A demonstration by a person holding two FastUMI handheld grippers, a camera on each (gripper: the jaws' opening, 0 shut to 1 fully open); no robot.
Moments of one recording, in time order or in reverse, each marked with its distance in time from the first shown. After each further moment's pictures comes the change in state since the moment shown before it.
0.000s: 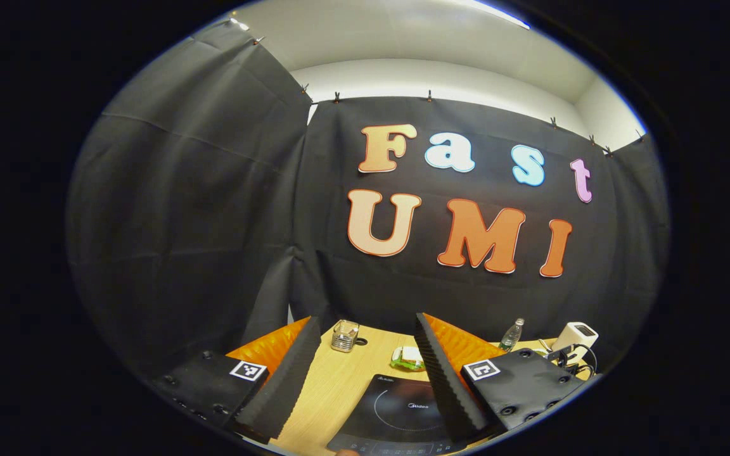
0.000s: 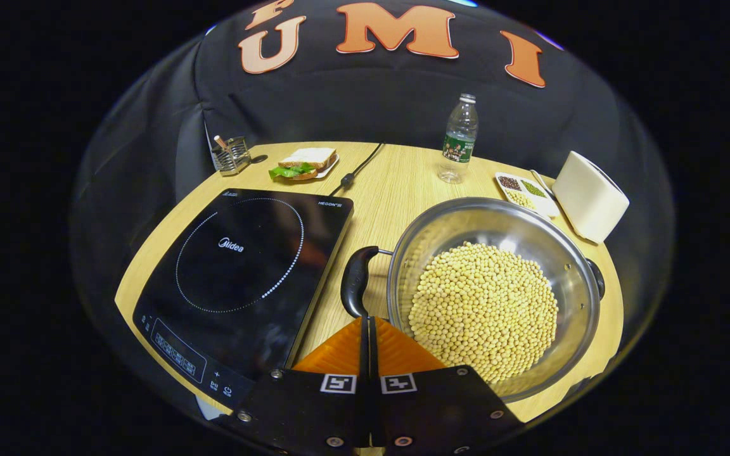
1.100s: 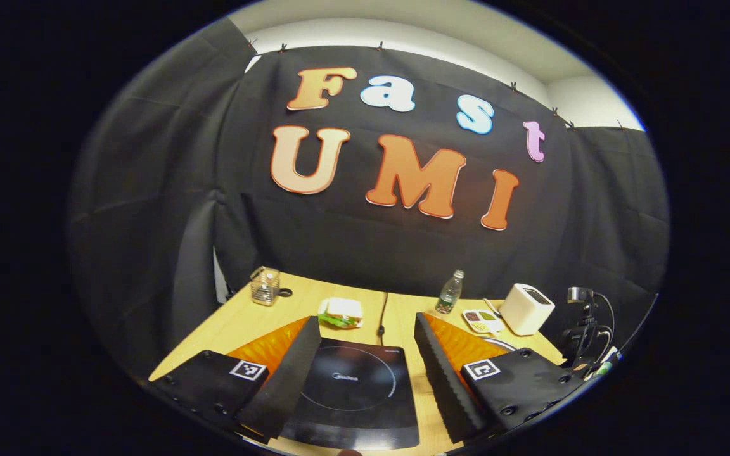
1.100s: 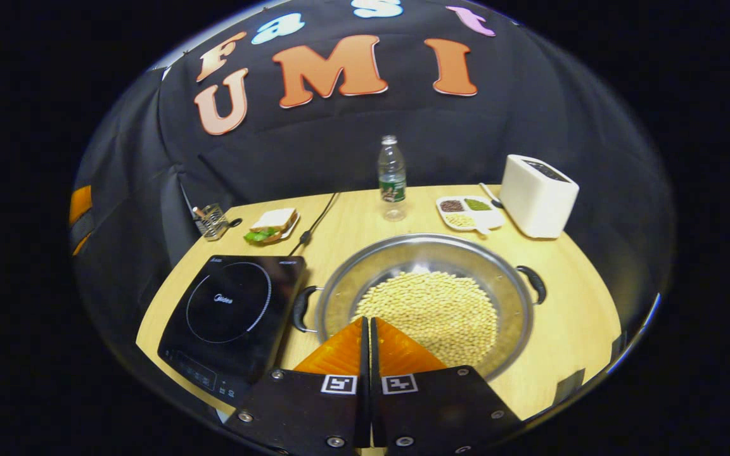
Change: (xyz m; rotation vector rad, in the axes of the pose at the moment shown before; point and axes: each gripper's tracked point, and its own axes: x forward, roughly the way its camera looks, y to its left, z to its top) left arm 0.034 -0.151 -0.108 -0.038 0.280 -0.314; right arm -0.076 -0.108 0.032 0.207 -0.197 -0.089
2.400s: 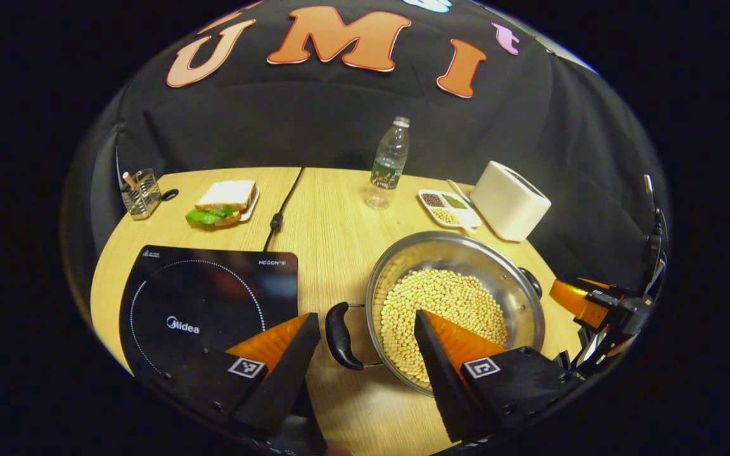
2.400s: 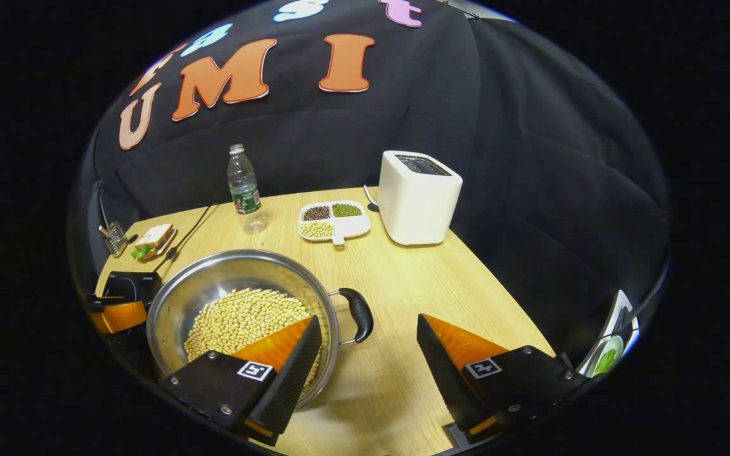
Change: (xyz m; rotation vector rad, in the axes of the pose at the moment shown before) left arm 0.142 -0.124 -0.237 0.085 0.561 -0.127; right arm 0.036 -0.203 0.006 0.042 0.013 -0.338
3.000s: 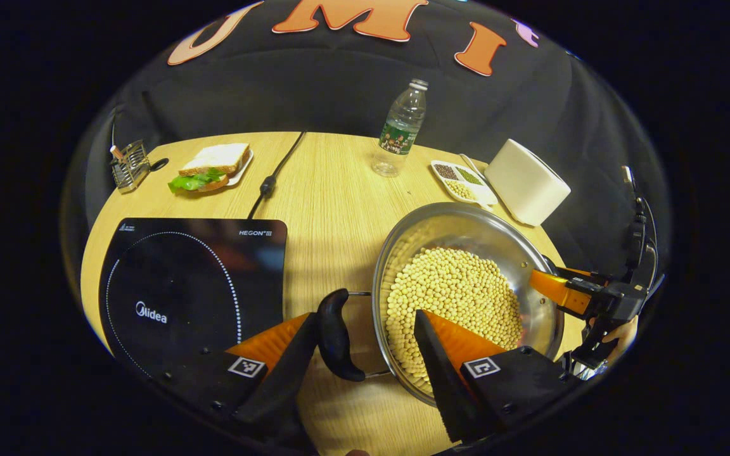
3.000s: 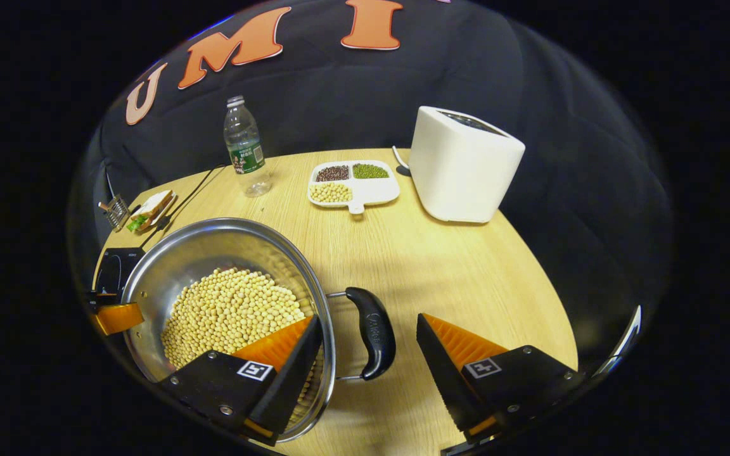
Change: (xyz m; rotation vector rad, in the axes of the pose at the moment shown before) left arm 0.038 -0.004 -0.024 -0.036 0.123 -0.010; right arm 0.067 0.026 -0.034 -0.045 0.197 0.142
